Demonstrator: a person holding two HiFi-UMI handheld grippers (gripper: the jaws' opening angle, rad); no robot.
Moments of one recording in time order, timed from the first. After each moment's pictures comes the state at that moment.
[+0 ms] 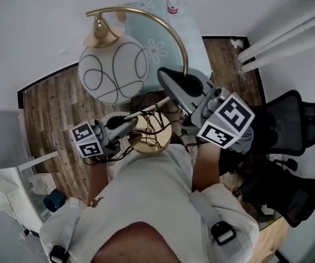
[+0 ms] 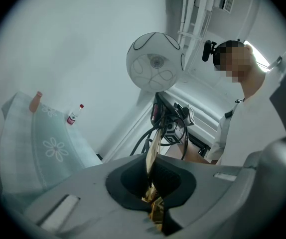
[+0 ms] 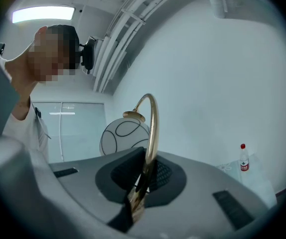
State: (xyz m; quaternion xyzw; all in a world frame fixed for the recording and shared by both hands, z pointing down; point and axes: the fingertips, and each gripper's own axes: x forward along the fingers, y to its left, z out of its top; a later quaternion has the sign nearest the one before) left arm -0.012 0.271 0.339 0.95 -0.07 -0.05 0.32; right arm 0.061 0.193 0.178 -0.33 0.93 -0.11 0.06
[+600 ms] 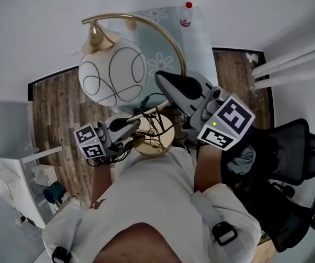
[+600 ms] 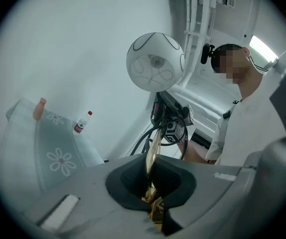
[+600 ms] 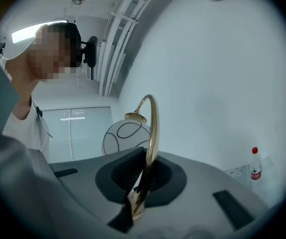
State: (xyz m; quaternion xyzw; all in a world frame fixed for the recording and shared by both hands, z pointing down) left arm 0.030 0.185 0.342 0.94 -0.13 -0.06 0.32; right arm 0.095 0.097 0.180 -0.27 0.95 -0.12 0.08
